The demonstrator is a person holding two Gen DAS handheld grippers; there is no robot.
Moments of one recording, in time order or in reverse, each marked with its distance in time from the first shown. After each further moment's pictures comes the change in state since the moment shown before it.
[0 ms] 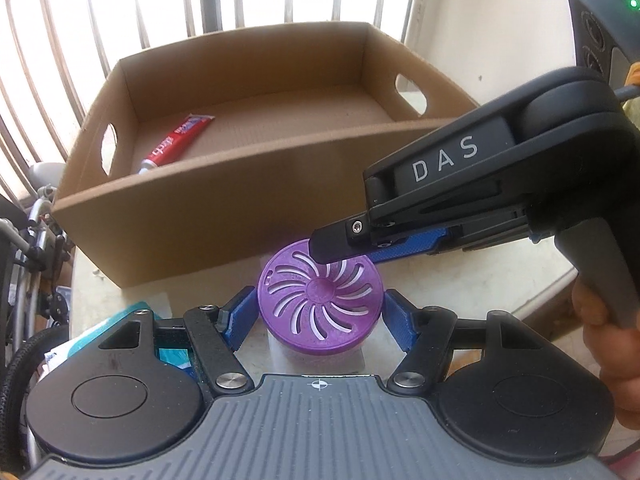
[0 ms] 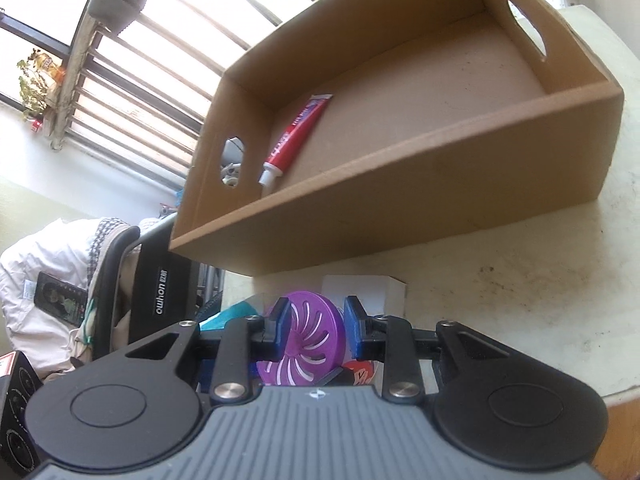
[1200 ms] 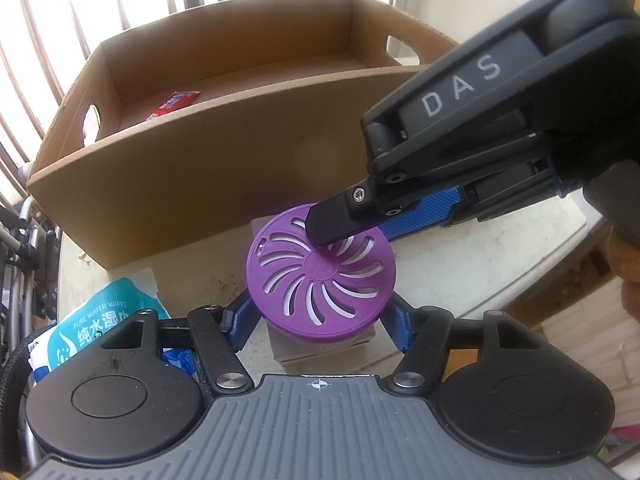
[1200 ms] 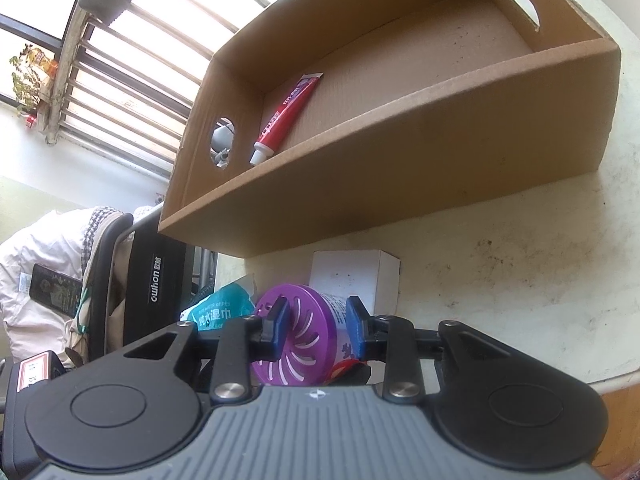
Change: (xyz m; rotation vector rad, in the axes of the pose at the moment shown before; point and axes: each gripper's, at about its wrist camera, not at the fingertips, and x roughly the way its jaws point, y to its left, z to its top) left arm 0.023 0.006 -0.016 0.069 0.055 -0.007; right arm 0.007 -0.005 -0.009 0.015 0.038 -0.004
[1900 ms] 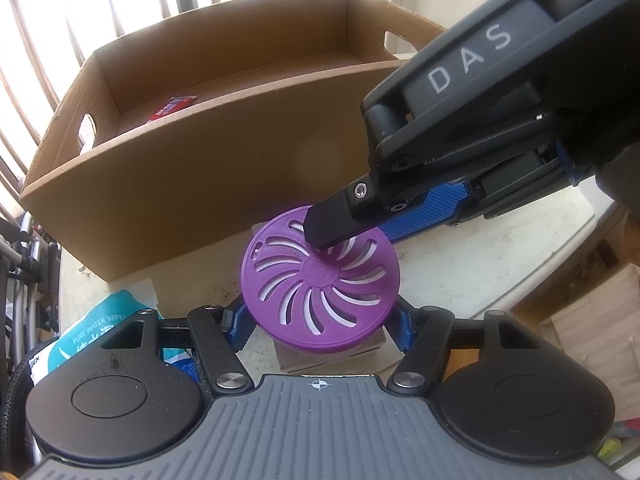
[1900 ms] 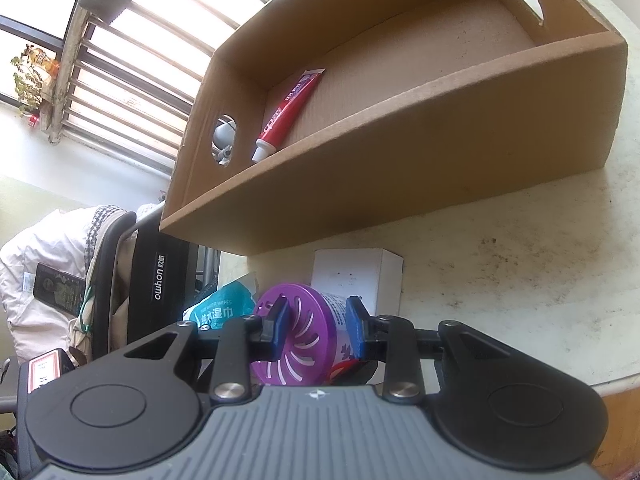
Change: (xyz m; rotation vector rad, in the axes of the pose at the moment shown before) left arm -0.008 -0.009 -0.004 0.035 -0.001 0.010; right arm 0.002 -0.003 0.002 0.022 0.011 0.027
